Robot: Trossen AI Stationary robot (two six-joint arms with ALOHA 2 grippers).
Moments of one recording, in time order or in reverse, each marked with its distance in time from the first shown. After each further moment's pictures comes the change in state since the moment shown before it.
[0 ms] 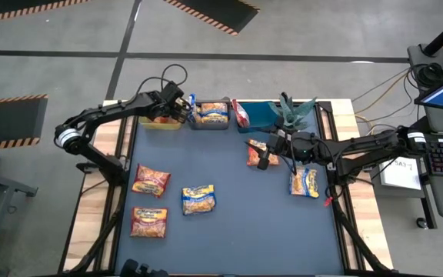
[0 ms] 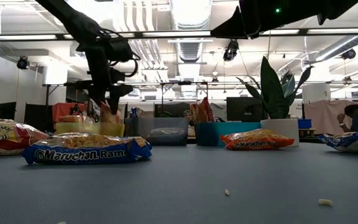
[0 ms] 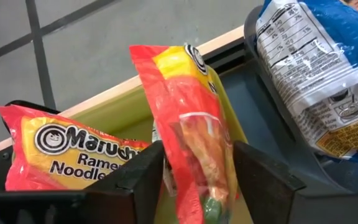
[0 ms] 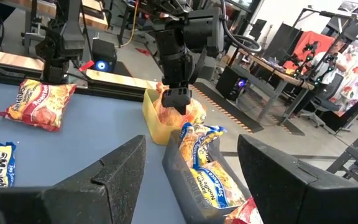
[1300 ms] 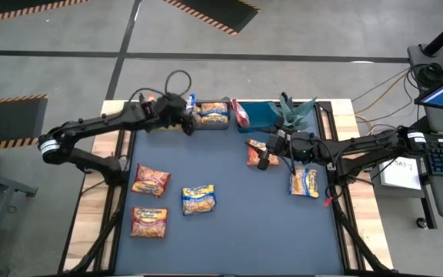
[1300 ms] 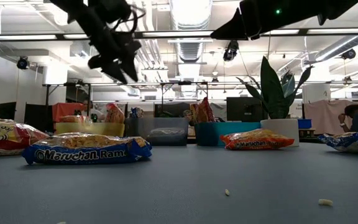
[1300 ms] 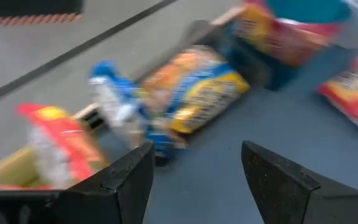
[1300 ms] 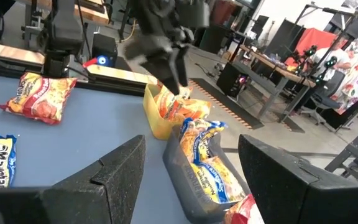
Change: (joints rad) left arm -0.299 -0.212 -0.001 0.062 0.076 0.002; right arm 0.000 0.000 0.000 -0.021 0.001 0.000
